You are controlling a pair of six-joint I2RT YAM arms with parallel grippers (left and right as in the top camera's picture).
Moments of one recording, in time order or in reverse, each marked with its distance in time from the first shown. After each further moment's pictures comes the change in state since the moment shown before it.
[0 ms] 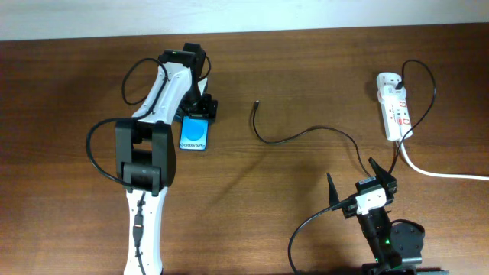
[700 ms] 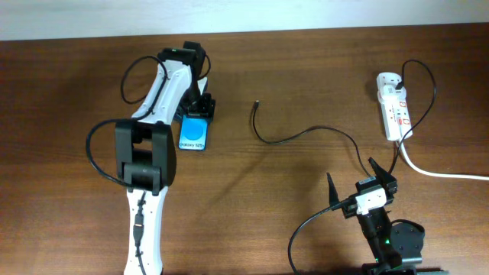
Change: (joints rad) left arm 0.000 0.004 0.057 -0.056 0.004 0.003; right arm 0.000 0.000 0.000 0.000 0.000 0.000
